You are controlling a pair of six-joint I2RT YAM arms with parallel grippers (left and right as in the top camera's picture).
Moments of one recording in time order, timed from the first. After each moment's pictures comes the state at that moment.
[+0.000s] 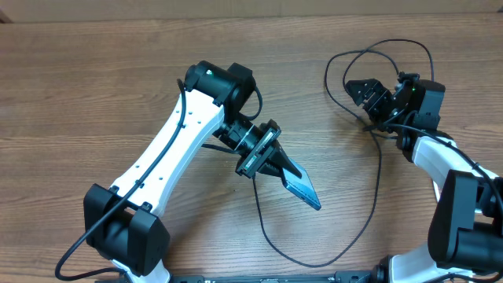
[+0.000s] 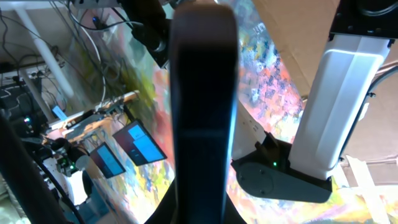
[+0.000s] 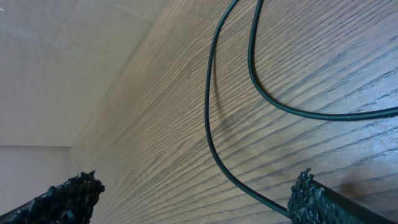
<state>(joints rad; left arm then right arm) -0.51 1.83 1.72 -1.68 1.24 -0.81 -0.18 1.73 0.87 0.17 -0.58 0.67</state>
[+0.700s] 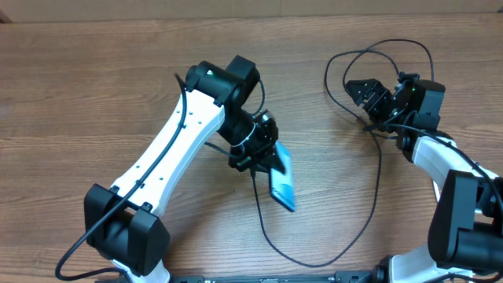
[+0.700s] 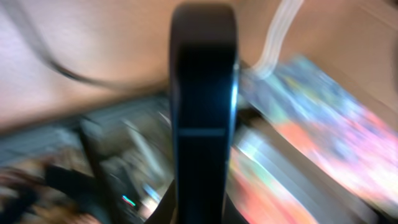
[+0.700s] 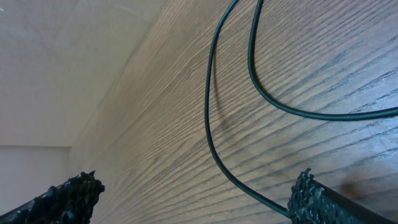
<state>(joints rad) -0.51 1.83 1.72 -1.51 0.74 -0.62 -0.18 1.73 0.87 0.17 -0.58 0.67</state>
